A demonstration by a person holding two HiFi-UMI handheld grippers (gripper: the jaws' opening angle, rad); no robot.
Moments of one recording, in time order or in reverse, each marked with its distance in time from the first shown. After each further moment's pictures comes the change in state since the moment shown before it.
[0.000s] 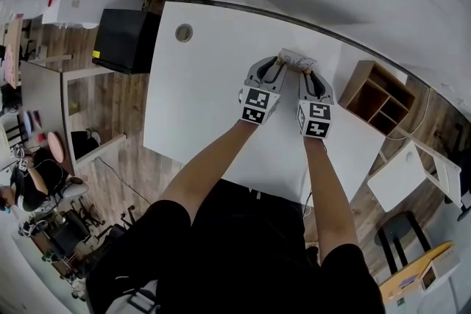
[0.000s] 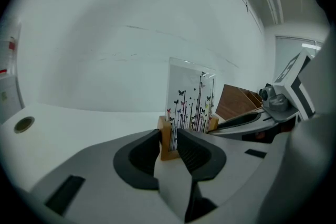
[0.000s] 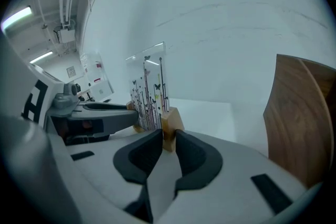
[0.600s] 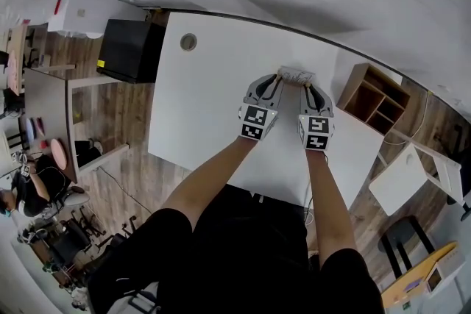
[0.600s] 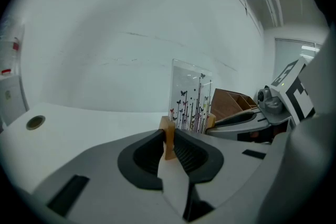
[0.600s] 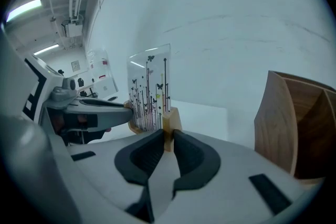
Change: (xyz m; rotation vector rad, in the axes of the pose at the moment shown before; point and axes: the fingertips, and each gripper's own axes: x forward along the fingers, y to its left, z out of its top) left arm -0.034 -0.020 -0.001 -0.011 -0.008 0.002; right arm -0.032 0.006 -0.004 -0.075 -0.019 0.003
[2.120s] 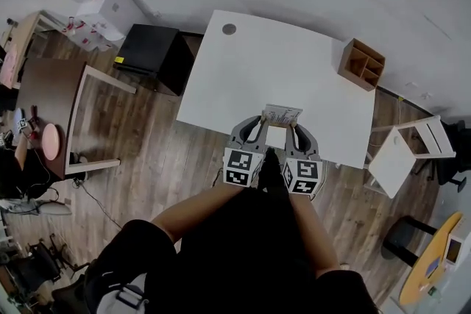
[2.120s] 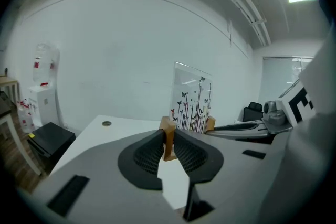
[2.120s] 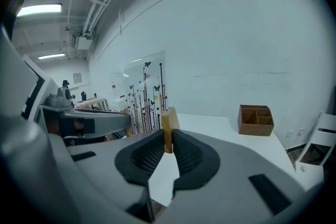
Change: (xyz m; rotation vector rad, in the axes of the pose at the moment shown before) left arm -0.433 -0.073 -0.005 -0.049 -0.155 0.009; right arm -0.322 0.295 -0.005 0.025 -0.210 -0.072
